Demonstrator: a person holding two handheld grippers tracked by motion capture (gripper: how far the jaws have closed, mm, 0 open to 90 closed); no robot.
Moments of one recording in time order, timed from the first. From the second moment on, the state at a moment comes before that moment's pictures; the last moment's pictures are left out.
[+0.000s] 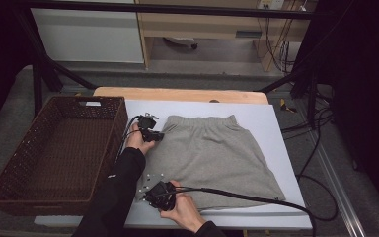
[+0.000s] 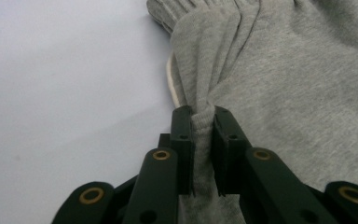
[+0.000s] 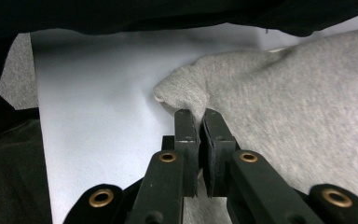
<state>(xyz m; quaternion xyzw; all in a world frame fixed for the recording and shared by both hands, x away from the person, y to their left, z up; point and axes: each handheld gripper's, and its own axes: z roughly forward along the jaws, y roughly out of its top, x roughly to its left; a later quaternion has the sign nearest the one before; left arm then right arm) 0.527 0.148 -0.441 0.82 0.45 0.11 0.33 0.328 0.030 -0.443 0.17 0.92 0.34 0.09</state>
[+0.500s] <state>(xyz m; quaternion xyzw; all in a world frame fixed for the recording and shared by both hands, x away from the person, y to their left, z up) 0.527 0.144 -0.392 0.82 0.45 0.08 0.34 0.324 0.013 -0.396 0.16 0.90 0.38 0.10</state>
